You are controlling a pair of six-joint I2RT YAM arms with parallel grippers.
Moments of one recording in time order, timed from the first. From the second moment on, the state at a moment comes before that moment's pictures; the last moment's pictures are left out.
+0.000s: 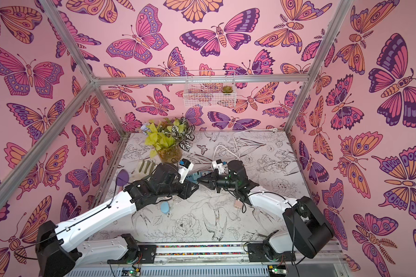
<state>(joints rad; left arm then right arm) -0.81 1.18 0.97 -0.47 0.17 -0.40 0.60 1.40 0.68 0.44 -0.76 1.42</state>
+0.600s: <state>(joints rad) -0.82 1.18 0.95 -0.47 0.17 -0.41 0.60 1.39 0.68 0.43 -0.76 1.43</state>
